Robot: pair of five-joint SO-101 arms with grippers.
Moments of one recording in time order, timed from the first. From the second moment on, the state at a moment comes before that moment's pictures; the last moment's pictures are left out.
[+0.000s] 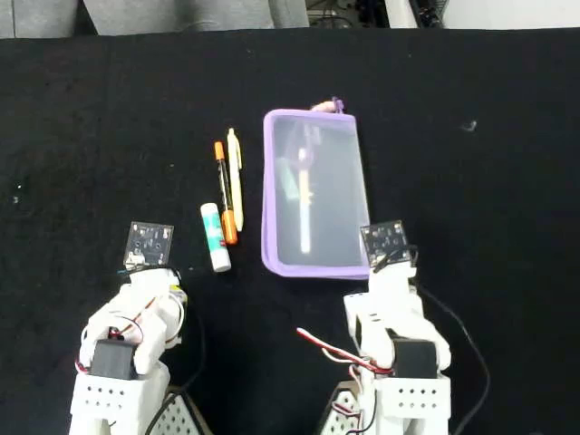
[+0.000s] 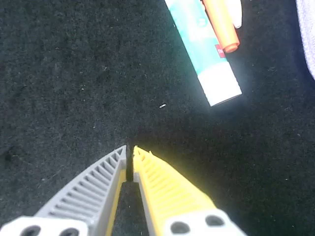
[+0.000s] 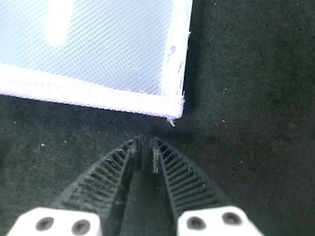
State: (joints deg) left arm 1.1 -104.0 96.1 69.2 -2.0; right arm 2.1 -103.3 96.5 74.6 9.6
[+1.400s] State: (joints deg) left arm 1.1 -104.0 96.1 69.2 -2.0; right arm 2.4 -103.3 82.8 46.3 9.6
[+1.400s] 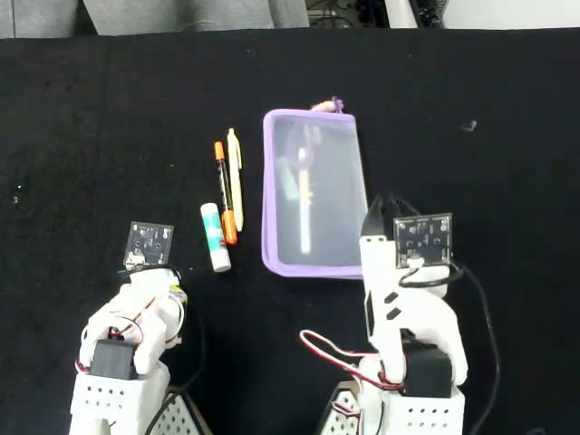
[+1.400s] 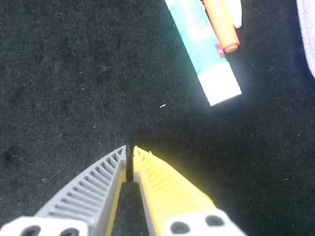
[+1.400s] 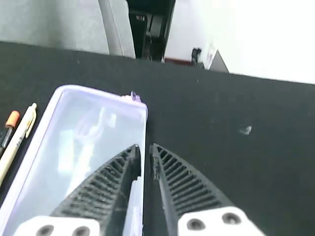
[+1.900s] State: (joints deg) left arm 1.1 -104.0 96.1 69.2 -2.0; right arm -0.7 -59.8 51.4 35.9 5.8
